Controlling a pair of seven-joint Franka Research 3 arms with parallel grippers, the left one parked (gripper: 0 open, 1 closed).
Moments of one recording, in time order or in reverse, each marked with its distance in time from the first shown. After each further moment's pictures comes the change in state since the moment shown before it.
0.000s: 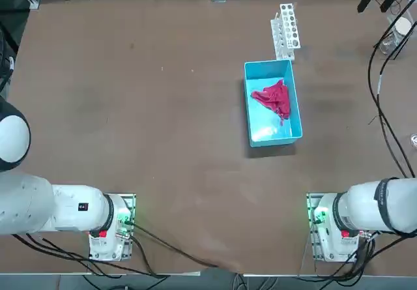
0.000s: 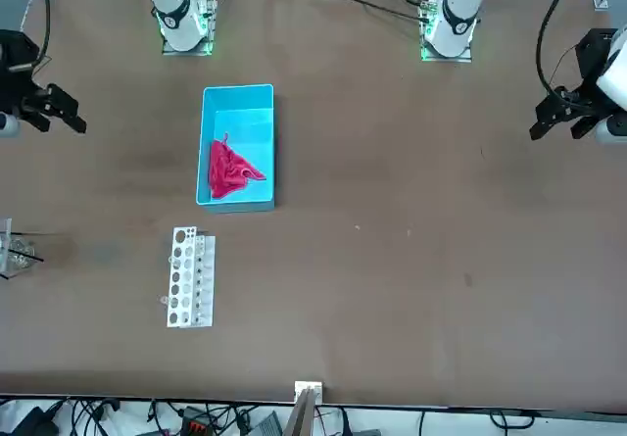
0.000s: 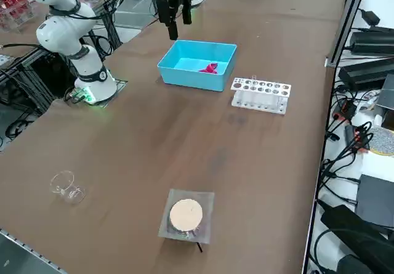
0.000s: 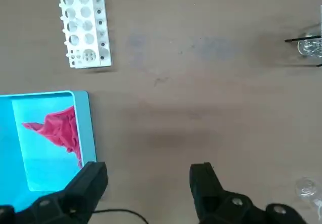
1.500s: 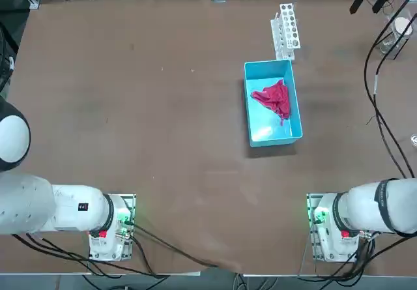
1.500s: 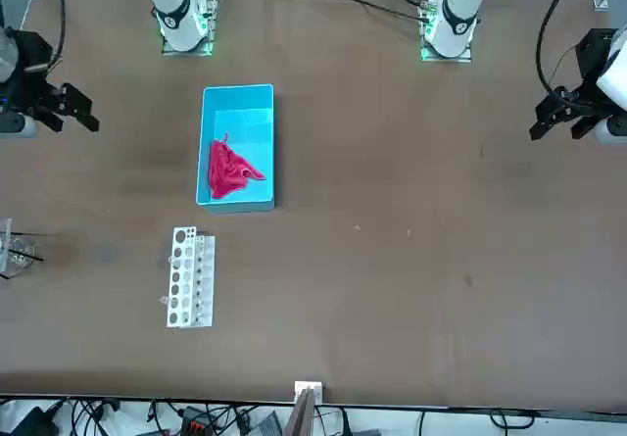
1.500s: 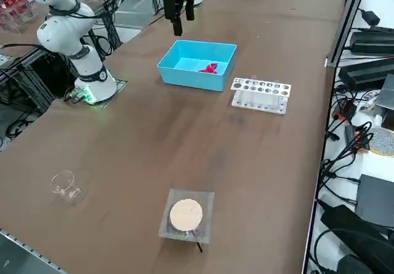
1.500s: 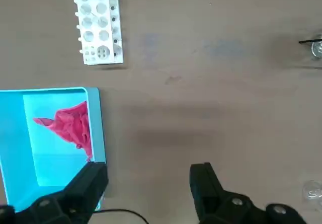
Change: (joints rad) arm 0.058 0.007 -0.012 0.015 0.008 -0.015 0.026
